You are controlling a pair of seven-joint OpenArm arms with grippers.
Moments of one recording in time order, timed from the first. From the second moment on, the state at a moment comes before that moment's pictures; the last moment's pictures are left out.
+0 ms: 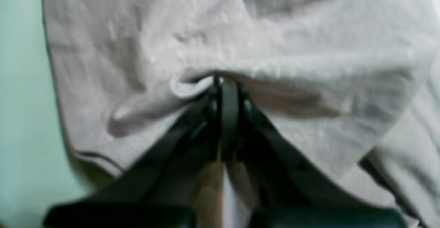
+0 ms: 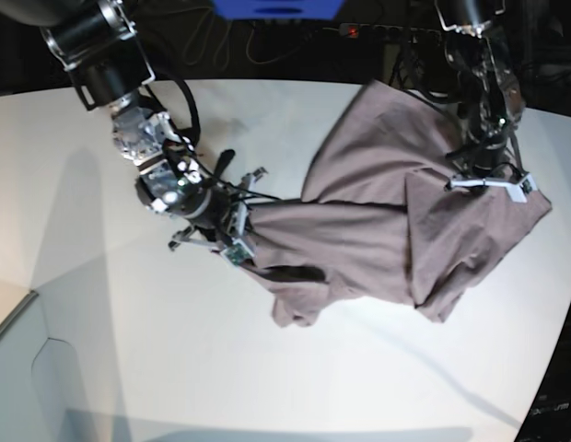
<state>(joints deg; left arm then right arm) 6.5 -2.0 -25.5 74.7 -24.9 1.1 21.5 8.2 9.9 -22.2 69.2 0.2 17.4 -26.4</state>
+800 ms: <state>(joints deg) -27.1 -12.1 -5.3 55.9 -24.9 0.8 21.2 -8.4 8.4 18.4 99.4 0.0 17.7 -27.8</state>
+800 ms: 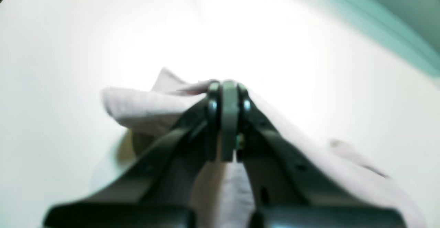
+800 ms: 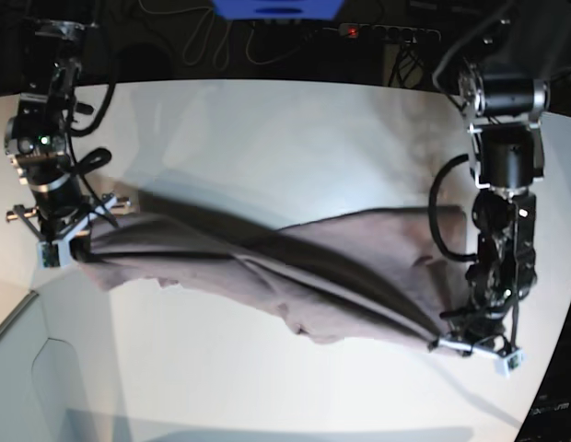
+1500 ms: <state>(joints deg) -6.9 -9.7 -11.0 70.5 -25.2 1.4 20.4 15.4 10.2 18.8 78.6 -0.2 17.8 -41.9</state>
